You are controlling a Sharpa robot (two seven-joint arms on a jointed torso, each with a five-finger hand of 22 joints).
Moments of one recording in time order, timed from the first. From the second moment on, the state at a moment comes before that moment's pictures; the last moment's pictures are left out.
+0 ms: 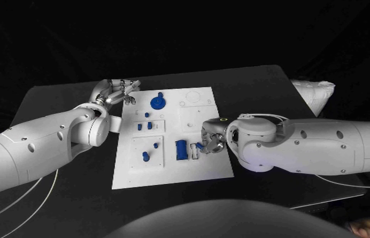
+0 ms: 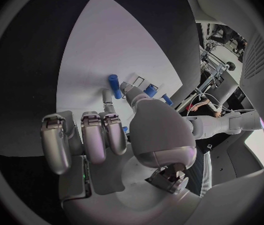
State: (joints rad) left arm 1.21 -0.64 -0.22 1.21 -0.18 -0.43 0.38; left_hand 1.38 0.05 -0.17 0.29 0.25 0.95 0.16 0.11 0.10 1.09 0.11 0.15 0.07 1.19 0.04 1.01 0.87 0.16 1.01 0.16 0.53 1.18; right arm 1.15 -0.93 -0.23 1.90 -1.47 -0.11 -0.68; right_hand 1.14 -0.01 0.23 0.01 0.28 0.86 0.16 0.27 0.45 1.47 0.10 1.57 1.31 1.47 0.04 1.57 1.31 0.01 1.47 0.15 1.57 1.31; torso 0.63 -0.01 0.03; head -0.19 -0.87
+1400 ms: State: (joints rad) left arm 1.20 -0.64 -0.22 1.21 -0.18 -0.42 0.38; left_hand 1.38 0.05 -0.17 0.29 0.25 0.95 0.16 0.11 0.10 1.09 0.11 0.15 0.07 1.19 0.04 1.01 0.87 0.16 1.01 0.16 0.53 1.18; right arm 1.15 -0.90 -0.23 1.89 -1.58 -0.01 -0.68; right_hand 1.22 0.01 0.30 -0.06 0.38 0.85 0.17 0.21 0.72 1.47 0.10 1.57 1.31 1.47 0.04 1.57 1.31 0.01 1.47 0.14 1.57 1.31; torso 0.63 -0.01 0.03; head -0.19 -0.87
